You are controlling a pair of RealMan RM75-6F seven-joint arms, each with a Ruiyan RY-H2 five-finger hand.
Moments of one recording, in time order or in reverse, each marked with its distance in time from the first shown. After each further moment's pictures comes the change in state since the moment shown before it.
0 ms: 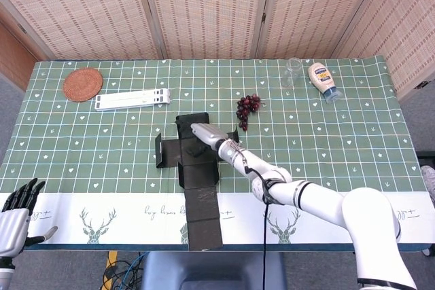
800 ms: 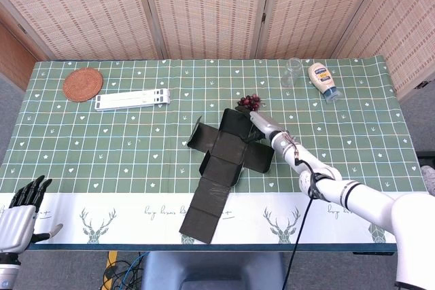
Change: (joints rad) left arm -0.022 -0.008 -0.005 -0.006 0.005 -0.017 0.019; right arm -0.177 0.192 -0.097 -0.053 0.116 0.026 0.019
